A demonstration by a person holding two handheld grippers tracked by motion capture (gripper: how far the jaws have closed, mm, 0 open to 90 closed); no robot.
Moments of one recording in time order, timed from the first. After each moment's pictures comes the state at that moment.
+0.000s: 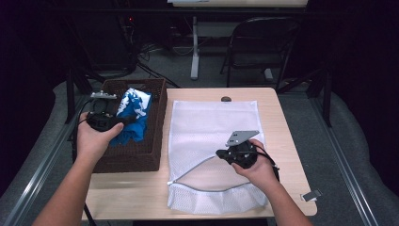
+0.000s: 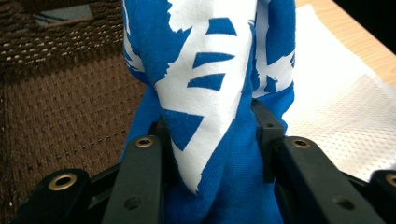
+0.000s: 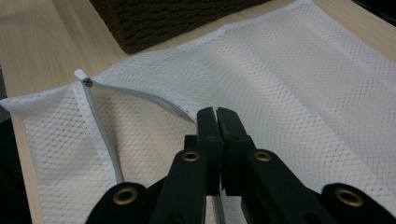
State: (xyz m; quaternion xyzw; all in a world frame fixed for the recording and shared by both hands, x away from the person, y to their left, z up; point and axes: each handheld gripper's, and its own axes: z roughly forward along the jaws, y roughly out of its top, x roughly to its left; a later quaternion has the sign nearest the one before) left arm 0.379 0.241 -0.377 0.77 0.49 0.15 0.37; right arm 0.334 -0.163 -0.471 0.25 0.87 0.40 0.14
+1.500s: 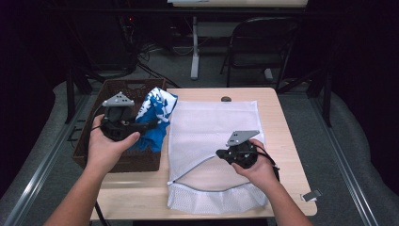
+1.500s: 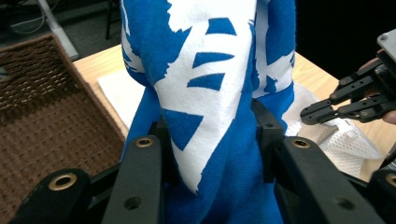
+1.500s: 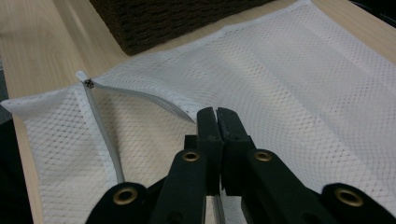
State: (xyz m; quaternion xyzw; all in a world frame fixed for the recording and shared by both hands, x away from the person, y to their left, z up) left arm 0.336 0.180 -0.345 0.80 0.38 0.14 0.43; right arm 0.334 -0.163 -0.470 0.25 0.87 0.40 0.14
